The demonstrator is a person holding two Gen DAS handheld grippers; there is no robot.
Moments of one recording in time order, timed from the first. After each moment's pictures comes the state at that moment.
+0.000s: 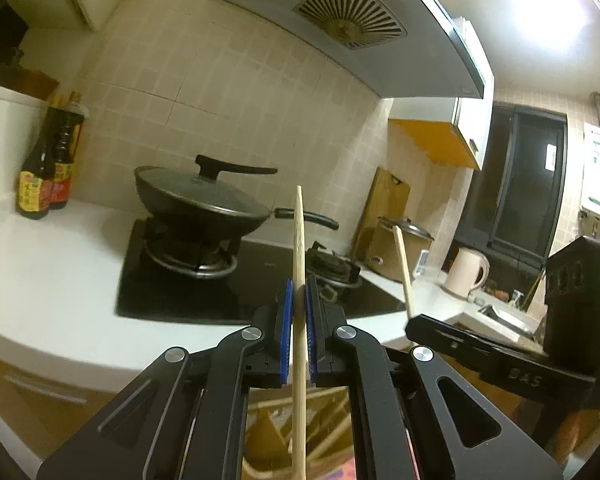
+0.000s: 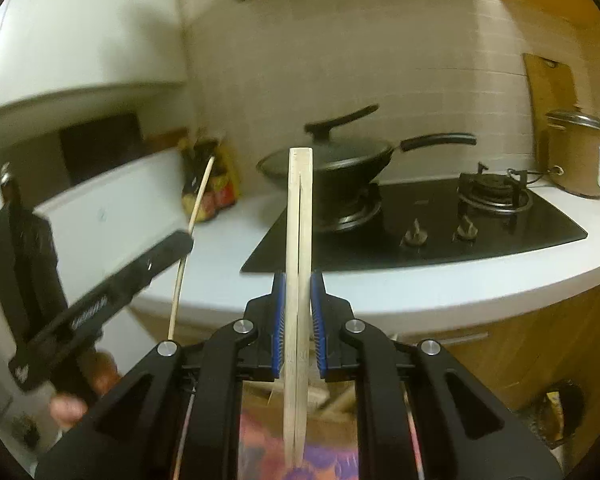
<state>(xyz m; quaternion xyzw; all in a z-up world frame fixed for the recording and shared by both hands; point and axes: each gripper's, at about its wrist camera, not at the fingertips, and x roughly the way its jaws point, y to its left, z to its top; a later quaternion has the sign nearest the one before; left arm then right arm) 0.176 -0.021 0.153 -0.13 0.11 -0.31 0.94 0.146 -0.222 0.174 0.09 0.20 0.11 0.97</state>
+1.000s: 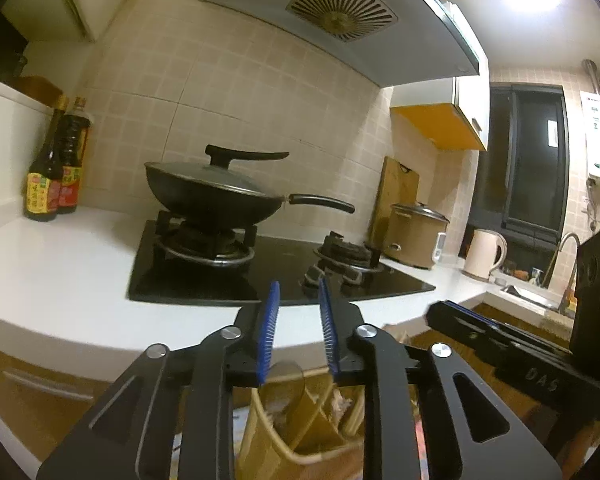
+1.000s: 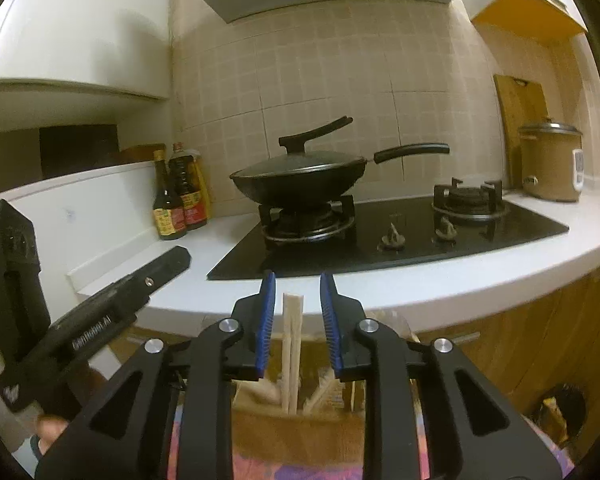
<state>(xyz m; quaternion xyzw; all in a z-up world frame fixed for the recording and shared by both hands) 0.172 -0.014 0.098 -0.09 0.09 -0.29 0.95 0.120 -0.214 0.110 0.08 0.13 0.06 0.99</state>
